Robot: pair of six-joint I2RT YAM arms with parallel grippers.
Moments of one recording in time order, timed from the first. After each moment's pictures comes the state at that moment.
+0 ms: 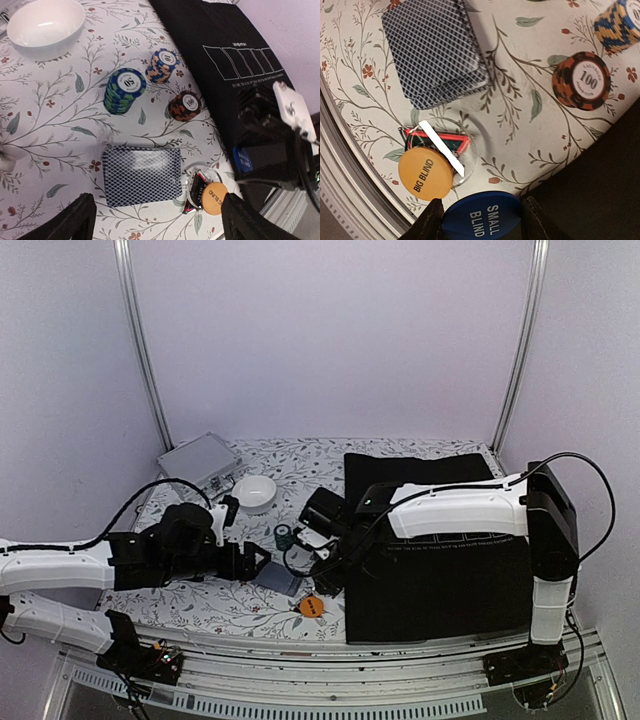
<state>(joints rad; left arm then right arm) -0.92 1.04 0.54 -0.14 -0.17 -0.62 1.12 2.01 1.56 -0.78 -0.01 0.23</state>
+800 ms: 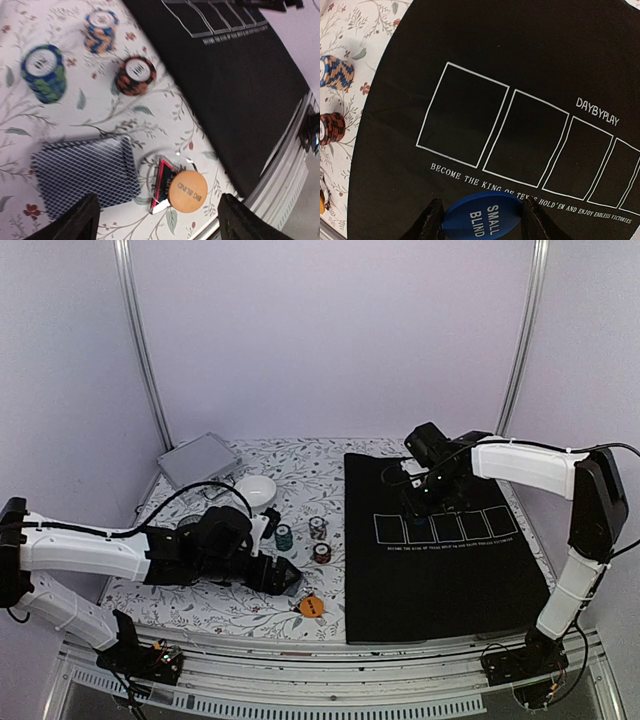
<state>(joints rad) -1.02 1.28 0.65 -0.09 -0.08 -0.57 0.59 1.77 1.38 -0.79 0.09 0.17</state>
